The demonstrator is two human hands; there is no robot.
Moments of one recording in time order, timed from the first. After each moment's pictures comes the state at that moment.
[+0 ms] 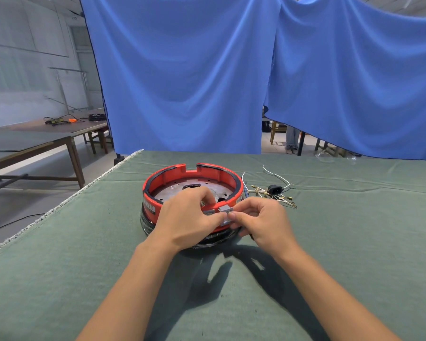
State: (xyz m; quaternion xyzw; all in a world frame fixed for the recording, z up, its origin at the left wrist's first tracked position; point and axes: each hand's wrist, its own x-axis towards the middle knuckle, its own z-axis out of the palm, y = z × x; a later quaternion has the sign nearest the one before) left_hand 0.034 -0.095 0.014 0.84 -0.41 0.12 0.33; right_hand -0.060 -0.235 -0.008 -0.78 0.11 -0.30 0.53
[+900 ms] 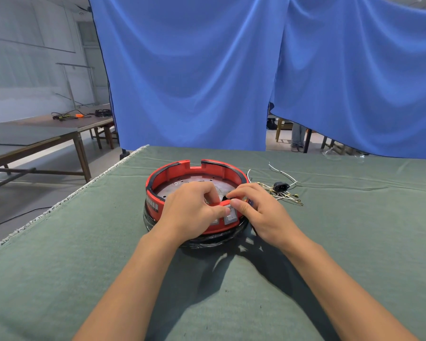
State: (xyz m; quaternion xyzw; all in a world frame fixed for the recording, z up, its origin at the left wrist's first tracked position) left_hand 0.038 -0.097 0.018 0.83 -0.40 0.08 0.38; right_hand -0.049 -0.253 -0.009 -0.90 0.03 -0.27 0.35
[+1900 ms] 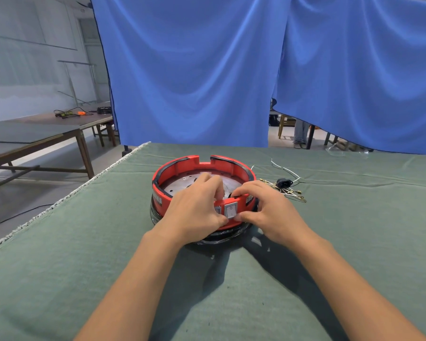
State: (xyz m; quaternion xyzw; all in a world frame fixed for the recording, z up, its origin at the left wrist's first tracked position) left_hand 0.027 -0.094 0.019 0.84 -0.46 0.11 0.27; right_hand -0.058 -0.252 -0.002 -0.92 0.06 -0.26 0.30
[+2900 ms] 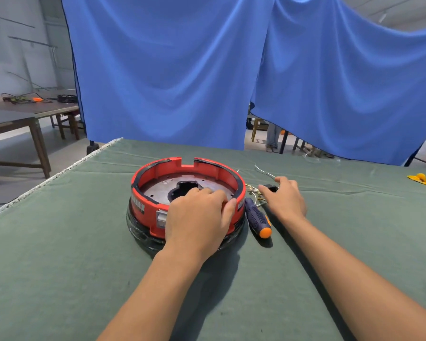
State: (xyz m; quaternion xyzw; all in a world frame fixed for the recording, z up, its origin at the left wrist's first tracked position) left_hand 0.025 -0.126 0.000 0.85 -0.40 0.27 0.23; right_hand -0.006 -0.360 -0.031 -0.82 0.45 -0.29 0.19
